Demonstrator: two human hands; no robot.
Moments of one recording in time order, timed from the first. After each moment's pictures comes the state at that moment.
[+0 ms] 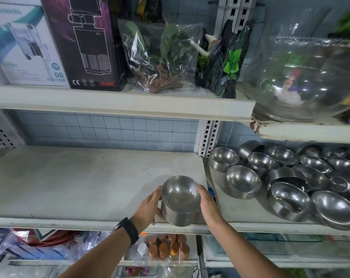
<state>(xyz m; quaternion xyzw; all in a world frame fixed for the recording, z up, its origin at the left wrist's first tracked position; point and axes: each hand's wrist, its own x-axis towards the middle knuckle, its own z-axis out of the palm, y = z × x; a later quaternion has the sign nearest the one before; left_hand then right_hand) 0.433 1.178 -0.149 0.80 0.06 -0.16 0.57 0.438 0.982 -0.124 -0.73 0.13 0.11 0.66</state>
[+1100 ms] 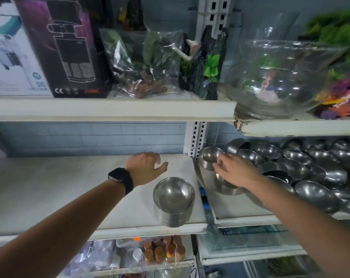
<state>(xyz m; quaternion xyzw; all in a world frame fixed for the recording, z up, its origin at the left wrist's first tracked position) 0.516 1.184 -0.048 0.98 -0.15 0.06 0.06 0.503 0.862 -0.043 -0.99 -0.13 -0.03 0.00</state>
